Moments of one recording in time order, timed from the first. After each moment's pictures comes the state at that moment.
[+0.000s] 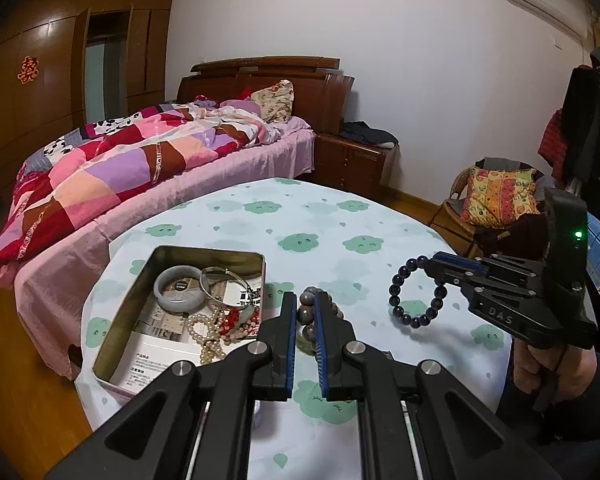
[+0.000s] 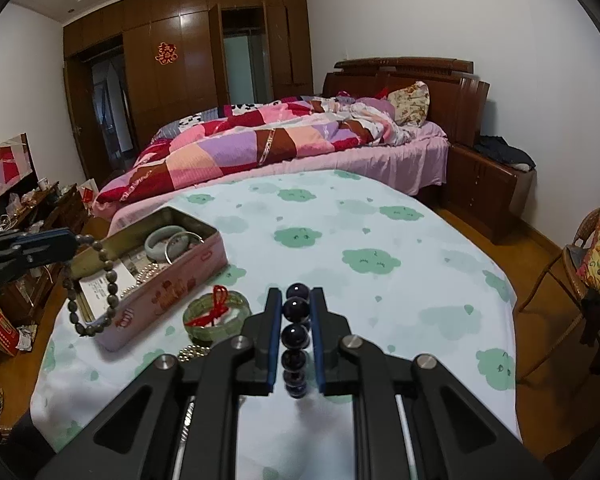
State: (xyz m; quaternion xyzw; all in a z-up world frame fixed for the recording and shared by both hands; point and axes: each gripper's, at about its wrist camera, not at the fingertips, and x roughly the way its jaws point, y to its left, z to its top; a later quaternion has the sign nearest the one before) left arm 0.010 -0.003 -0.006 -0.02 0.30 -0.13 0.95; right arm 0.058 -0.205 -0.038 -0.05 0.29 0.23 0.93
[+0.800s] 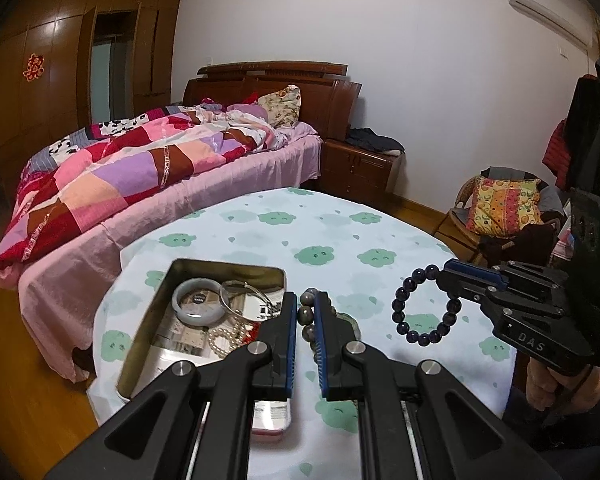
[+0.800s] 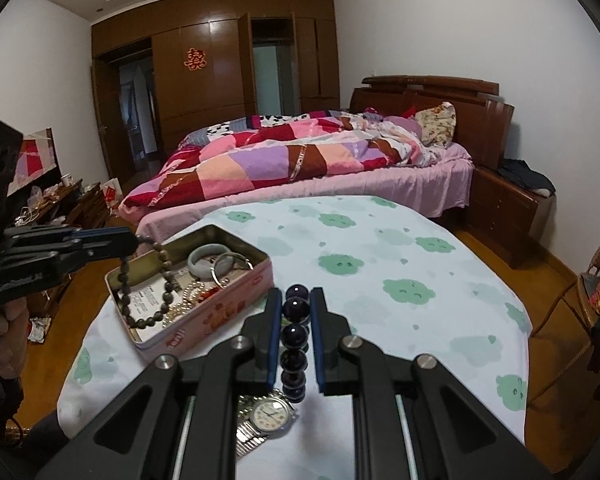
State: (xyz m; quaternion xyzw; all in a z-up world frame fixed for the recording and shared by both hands) left arm 0.017 0.016 0.008 -0.02 0.29 -0.12 0.95; right arm 0.043 -0.171 -0.013 -0.06 0.26 0.27 0.92
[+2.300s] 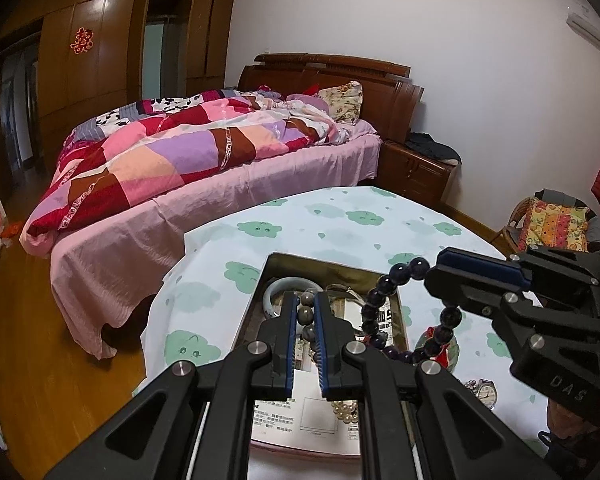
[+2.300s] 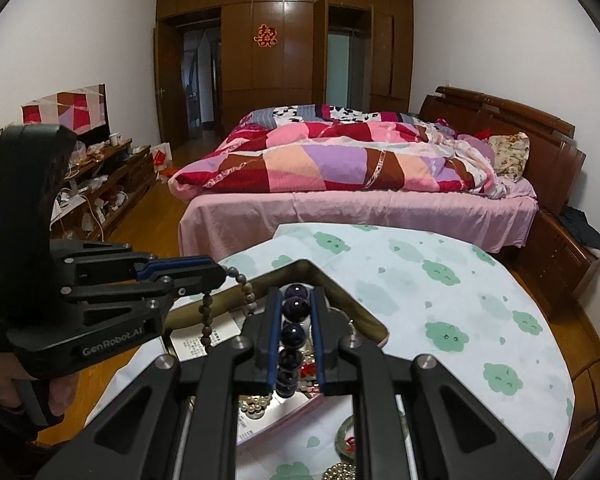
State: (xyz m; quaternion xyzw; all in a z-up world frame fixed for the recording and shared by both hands) left arm 0.054 0.094 -0.016 -0.06 0.31 -0.03 0.95; right arm 0.069 -0.039 -0.003 -0.13 0.27 0.36 0.88
